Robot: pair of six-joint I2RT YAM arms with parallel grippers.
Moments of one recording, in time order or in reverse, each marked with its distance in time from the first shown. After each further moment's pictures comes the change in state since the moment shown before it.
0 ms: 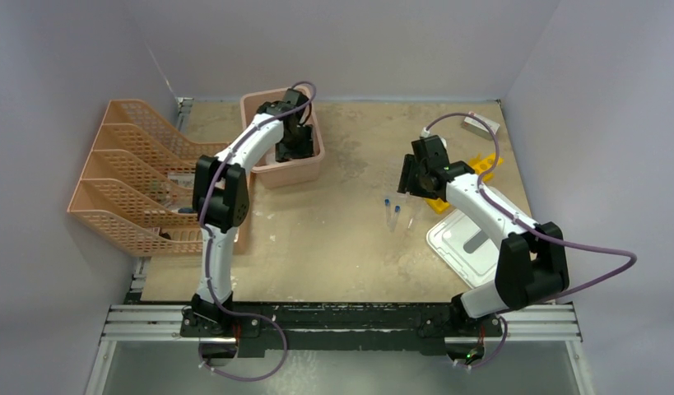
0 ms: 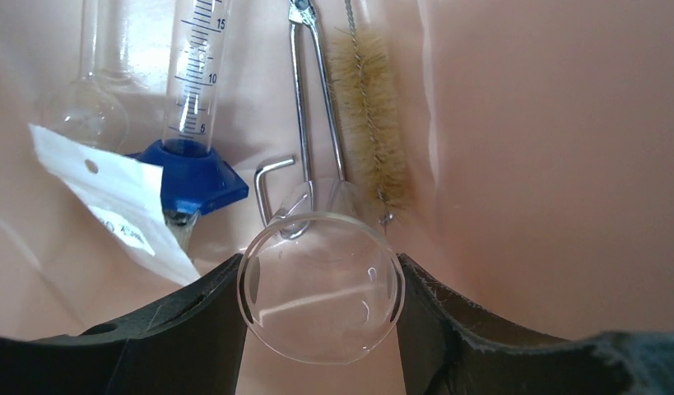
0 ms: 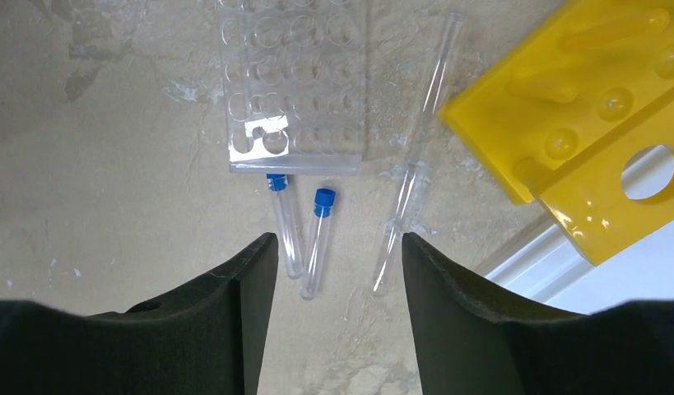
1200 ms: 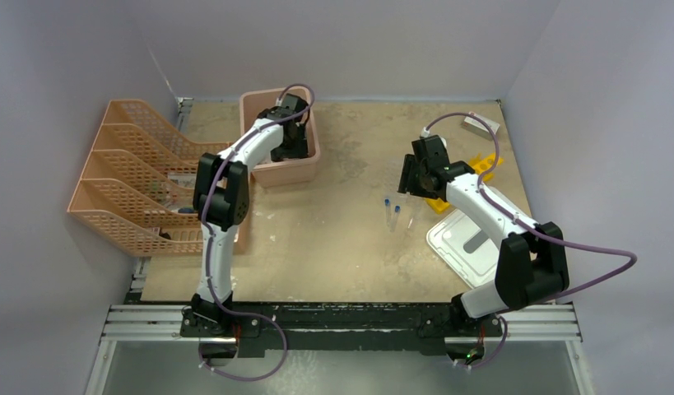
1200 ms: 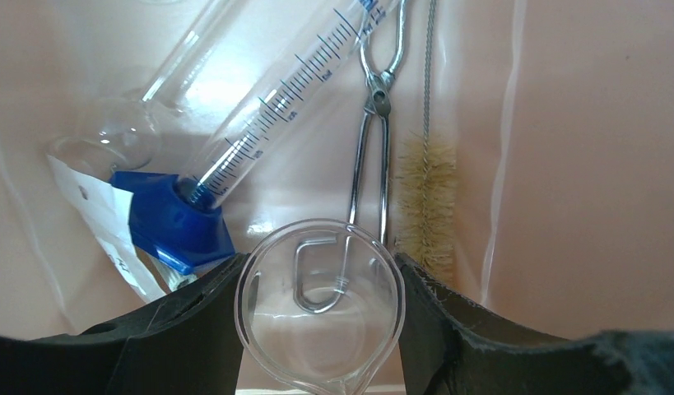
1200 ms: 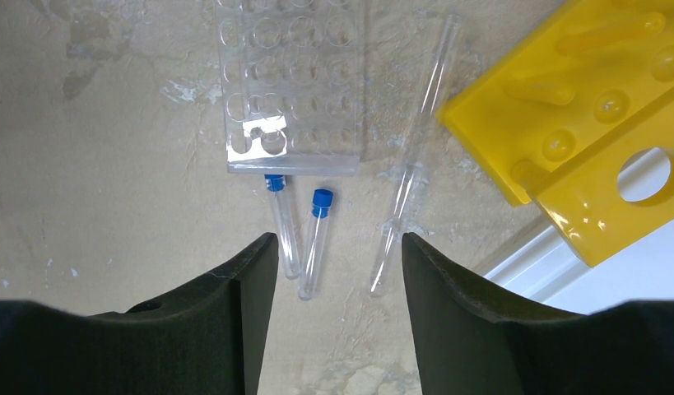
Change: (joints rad) left arm 0.011 0.036 -0.069 0.161 -0.187 -0.034; right arm -0.002 0.000 0.000 0.001 0.000 -0.009
